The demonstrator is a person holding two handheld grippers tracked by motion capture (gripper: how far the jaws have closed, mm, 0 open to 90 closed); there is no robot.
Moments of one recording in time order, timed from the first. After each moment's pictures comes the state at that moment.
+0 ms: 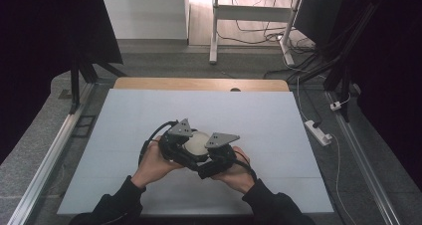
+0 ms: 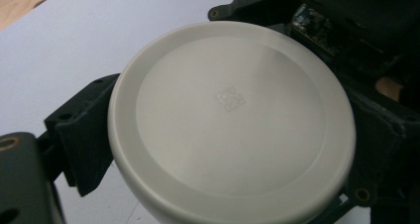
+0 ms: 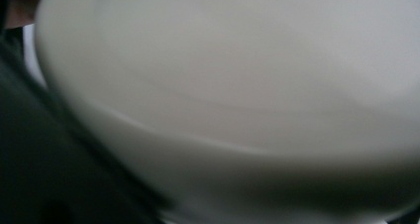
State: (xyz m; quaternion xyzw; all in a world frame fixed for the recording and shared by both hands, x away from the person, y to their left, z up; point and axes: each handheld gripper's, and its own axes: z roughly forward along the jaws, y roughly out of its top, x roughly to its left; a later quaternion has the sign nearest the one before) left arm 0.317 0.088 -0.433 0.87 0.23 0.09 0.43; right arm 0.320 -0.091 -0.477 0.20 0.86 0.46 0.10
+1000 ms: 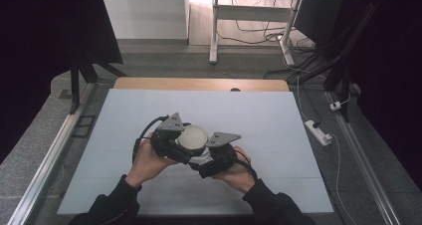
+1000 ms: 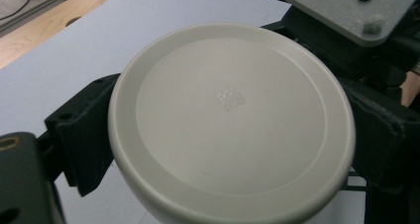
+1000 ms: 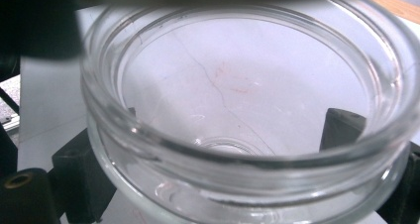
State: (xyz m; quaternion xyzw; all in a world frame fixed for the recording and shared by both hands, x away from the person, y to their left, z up) left arm 0.312 0.108 -0.413 0.85 0.25 0.10 0.46; right arm 0.323 -0.094 -0.478 0.20 0.86 0.46 0.10
